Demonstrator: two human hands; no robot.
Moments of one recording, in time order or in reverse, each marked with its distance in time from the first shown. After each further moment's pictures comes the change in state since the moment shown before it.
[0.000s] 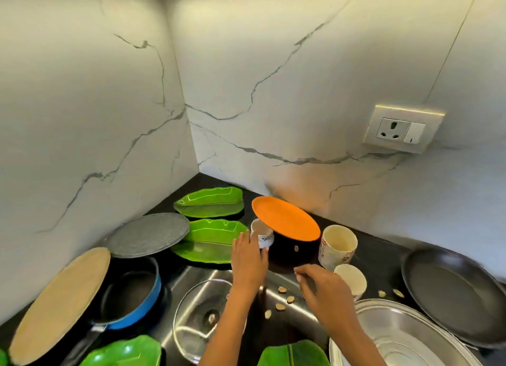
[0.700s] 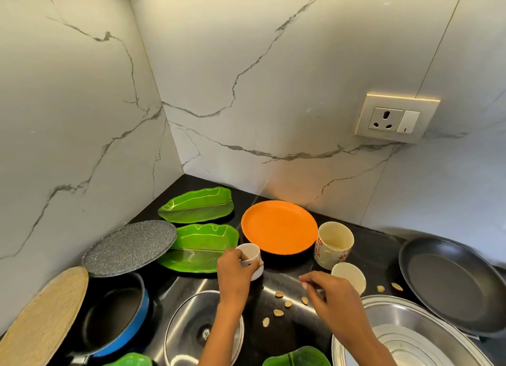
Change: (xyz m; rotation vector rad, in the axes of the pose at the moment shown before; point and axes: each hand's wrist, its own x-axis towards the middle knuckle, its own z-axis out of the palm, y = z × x) left_hand -0.003 -0.016 0.004 -0.506 0.134 -0.195; right_hand 0.003 0.023 0.000 0.073 -0.046 0.068
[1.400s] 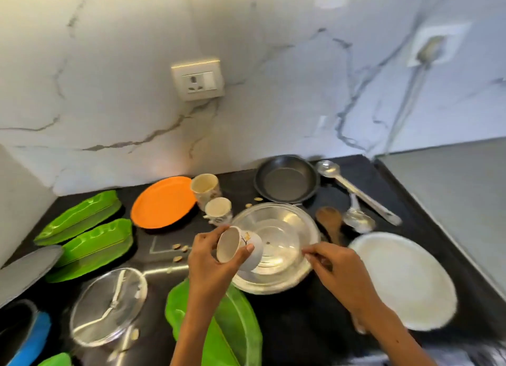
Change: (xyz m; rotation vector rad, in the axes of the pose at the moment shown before) left_hand -0.213 0.137 -0.014 -0.287 -0.471 0.322; right_hand -0.248 0.064 -0.117 0.017 0.419 0.228
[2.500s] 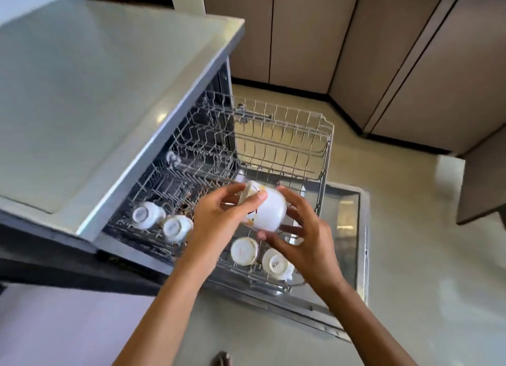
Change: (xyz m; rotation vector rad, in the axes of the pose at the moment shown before) left_hand -0.416 0.093 0.560 -0.196 -1.393 0.060; right_hand -0.482 0.329 -0.215 0.070 0.953 0.660
